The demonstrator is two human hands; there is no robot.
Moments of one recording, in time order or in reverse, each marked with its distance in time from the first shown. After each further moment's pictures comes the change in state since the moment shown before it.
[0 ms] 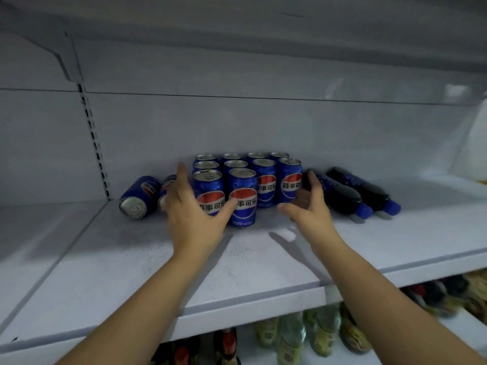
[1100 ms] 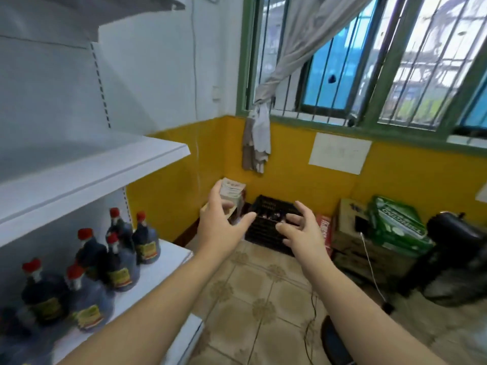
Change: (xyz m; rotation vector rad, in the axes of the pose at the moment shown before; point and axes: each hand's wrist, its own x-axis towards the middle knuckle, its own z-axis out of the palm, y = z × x) left_hand -0.434 0.440 0.389 -0.658 -1.097 0.212; right_hand -0.254 0.058 -0.642 -0.244 0.971 0.346
